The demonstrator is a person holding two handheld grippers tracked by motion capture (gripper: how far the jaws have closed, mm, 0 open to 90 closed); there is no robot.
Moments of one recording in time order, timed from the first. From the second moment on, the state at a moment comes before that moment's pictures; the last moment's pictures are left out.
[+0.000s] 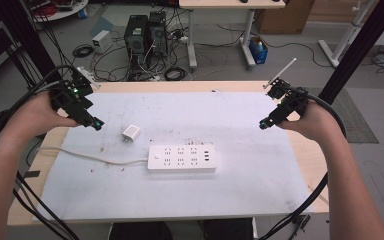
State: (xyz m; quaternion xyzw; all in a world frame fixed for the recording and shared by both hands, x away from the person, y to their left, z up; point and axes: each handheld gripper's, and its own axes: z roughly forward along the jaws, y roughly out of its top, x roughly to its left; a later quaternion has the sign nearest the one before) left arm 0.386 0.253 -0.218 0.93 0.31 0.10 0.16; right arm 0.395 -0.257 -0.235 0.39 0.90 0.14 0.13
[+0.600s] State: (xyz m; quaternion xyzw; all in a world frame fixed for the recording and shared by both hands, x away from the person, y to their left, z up) left arm 0.396 0.243 -0.222 0.93 0.32 0.10 0.16; right arm 0.398 -0.262 -0.234 0.38 0.90 0.15 0.14
